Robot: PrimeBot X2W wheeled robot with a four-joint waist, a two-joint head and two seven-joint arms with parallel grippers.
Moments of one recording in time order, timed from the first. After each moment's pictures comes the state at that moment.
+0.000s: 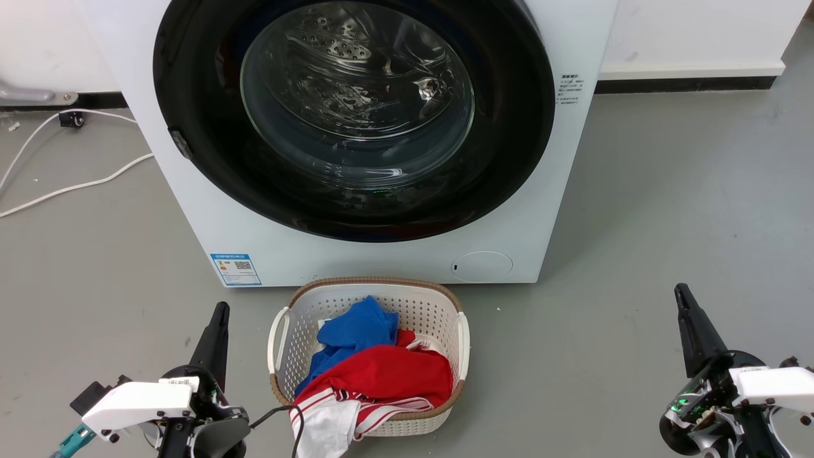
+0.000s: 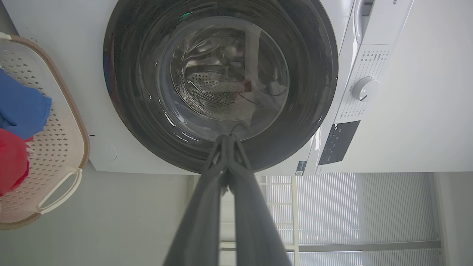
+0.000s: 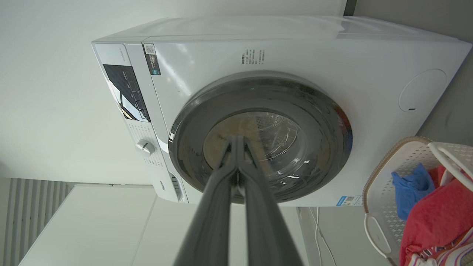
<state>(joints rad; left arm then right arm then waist) -0.11 0.05 0.11 0.25 -1.61 -0.13 0.11 -0.10 -0.05 -0.11 0.25 1.62 0.13 0.11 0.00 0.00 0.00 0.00</state>
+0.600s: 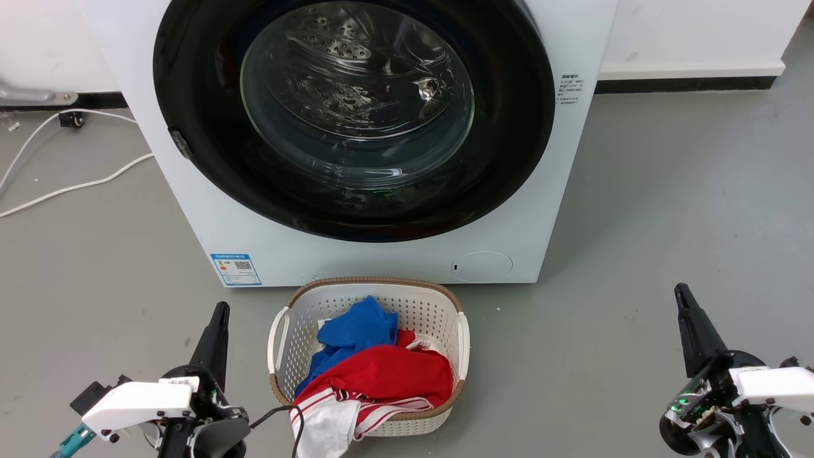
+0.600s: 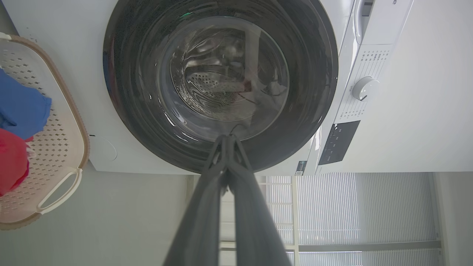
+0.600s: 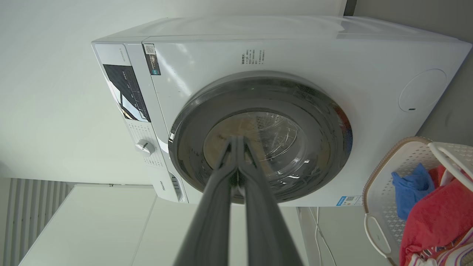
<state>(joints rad) -0.11 0.05 0.11 0.25 -1.61 -0.13 0.11 -0.10 -0.05 -0.11 0.25 1.62 0.13 0.11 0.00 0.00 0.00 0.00</state>
